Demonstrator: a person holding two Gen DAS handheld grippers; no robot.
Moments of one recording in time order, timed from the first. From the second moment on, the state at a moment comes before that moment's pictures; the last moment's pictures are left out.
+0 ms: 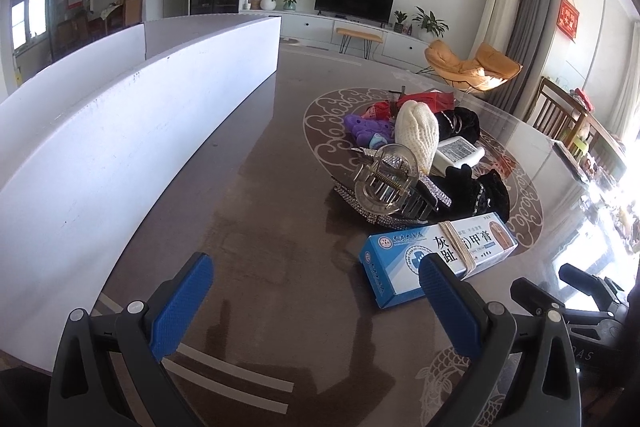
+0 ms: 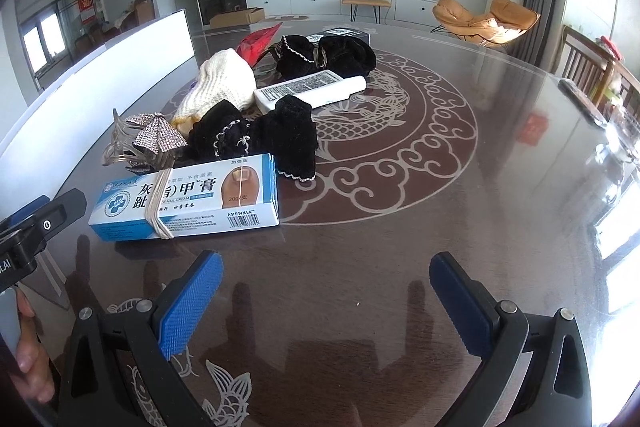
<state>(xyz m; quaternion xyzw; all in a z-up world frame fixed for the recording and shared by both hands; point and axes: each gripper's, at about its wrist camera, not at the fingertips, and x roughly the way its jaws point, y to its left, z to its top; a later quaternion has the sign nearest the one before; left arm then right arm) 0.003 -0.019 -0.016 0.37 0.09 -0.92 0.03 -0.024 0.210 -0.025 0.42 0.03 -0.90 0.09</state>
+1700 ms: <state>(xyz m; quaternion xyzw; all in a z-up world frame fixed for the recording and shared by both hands) 0.004 -0.025 -0.017 0.38 0.11 -0.92 0.04 -0.064 0.158 -0.029 0.44 0.12 -0.85 0.26</state>
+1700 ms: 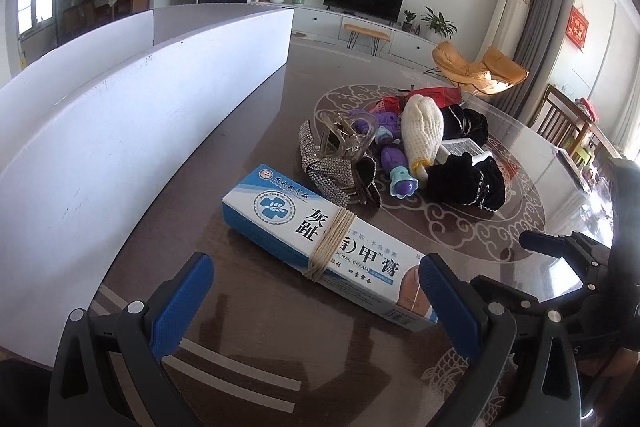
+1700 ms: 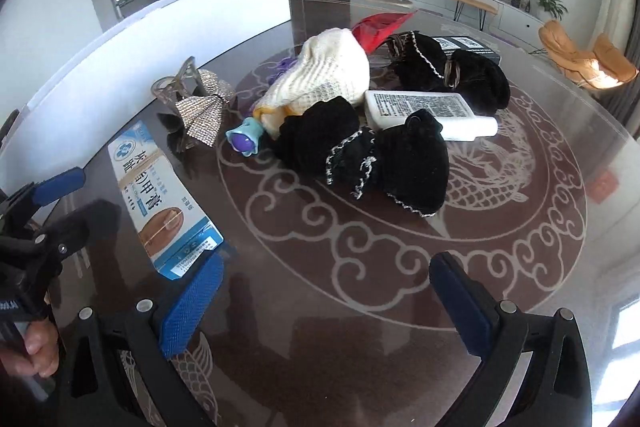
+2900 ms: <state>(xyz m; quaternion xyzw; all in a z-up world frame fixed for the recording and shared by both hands) -0.035 -0.028 -0.024 0.49 0.02 -0.87 0.03 -0.128 0.141 0.009 0.44 0.21 -0.82 0.31</state>
